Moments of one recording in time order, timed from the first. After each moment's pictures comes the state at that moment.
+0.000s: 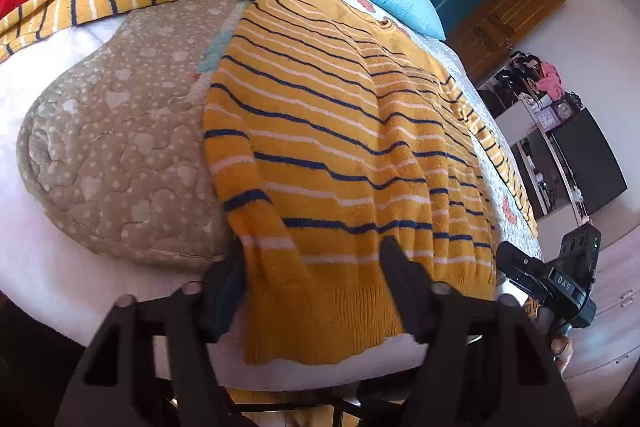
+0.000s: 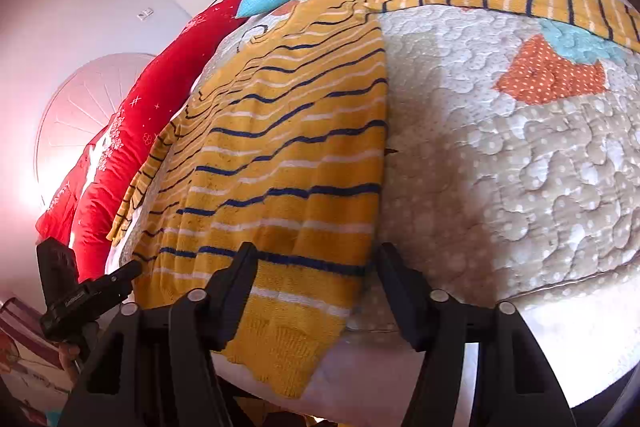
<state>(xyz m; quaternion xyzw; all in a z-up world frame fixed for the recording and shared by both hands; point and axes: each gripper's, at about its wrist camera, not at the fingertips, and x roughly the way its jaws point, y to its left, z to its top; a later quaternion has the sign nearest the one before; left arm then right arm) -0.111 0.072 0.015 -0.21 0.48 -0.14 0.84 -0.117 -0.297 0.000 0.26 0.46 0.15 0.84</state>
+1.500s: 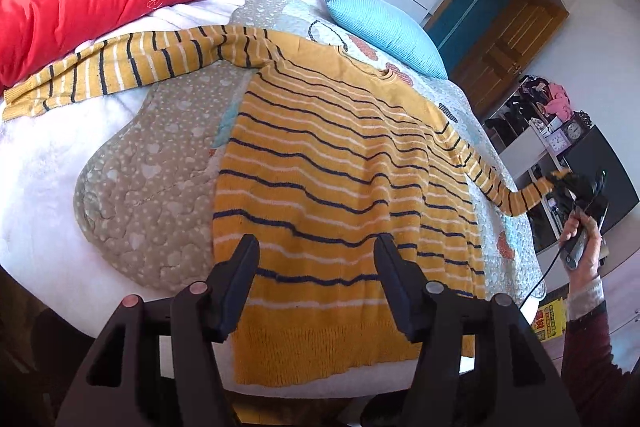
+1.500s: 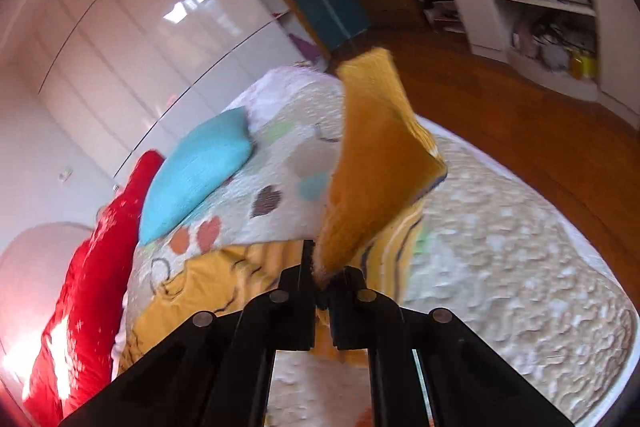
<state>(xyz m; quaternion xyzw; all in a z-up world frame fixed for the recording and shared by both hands) -0.116 0.074 0.068 -0.20 0.43 -0.10 0.88 0.052 -0.482 0.146 0.32 0.31 -0.08 0.89</state>
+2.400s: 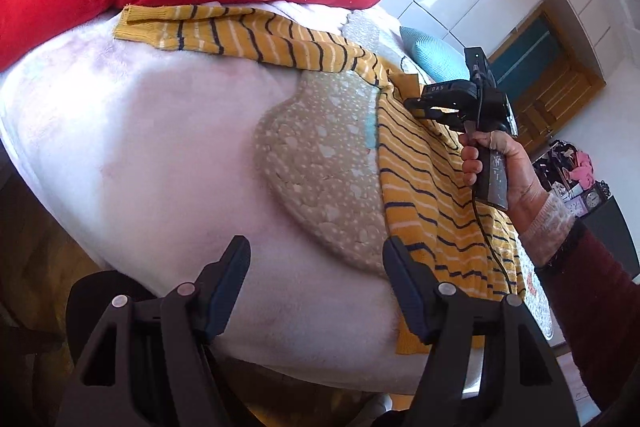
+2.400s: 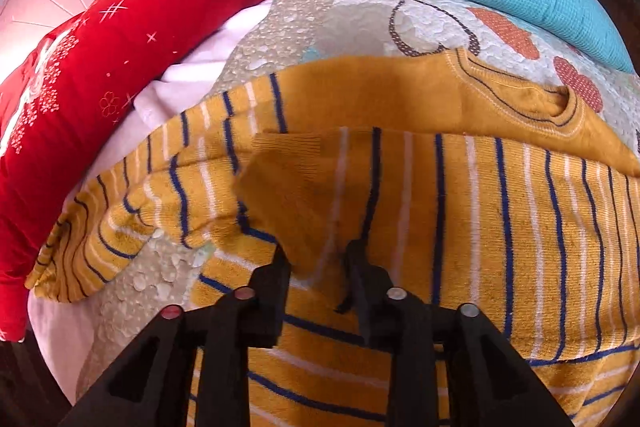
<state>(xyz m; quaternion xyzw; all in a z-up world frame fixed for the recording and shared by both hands) -0.173 0.189 0.021 -0.28 0.40 -0.02 0.87 0.195 -0.002 0.017 0.01 0.52 0.19 0.83</state>
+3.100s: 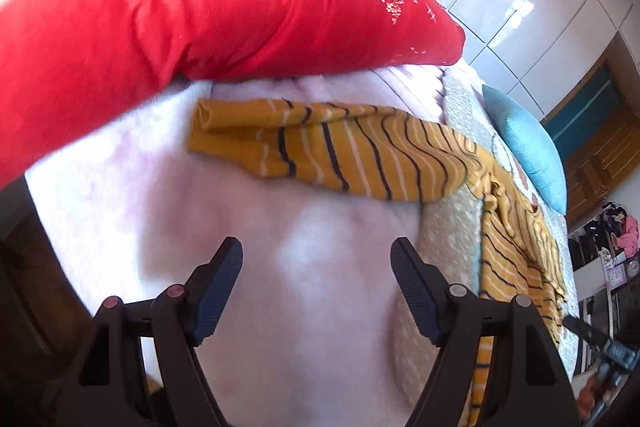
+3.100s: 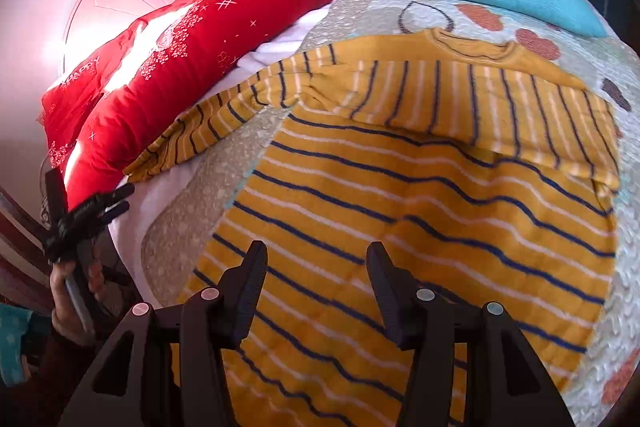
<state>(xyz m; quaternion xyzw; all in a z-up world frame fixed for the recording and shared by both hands) -0.081 0.307 0.026 -0.29 0.39 0.13 0.87 0.022 -0.123 0.077 0.04 0.49 0.28 0.82</state>
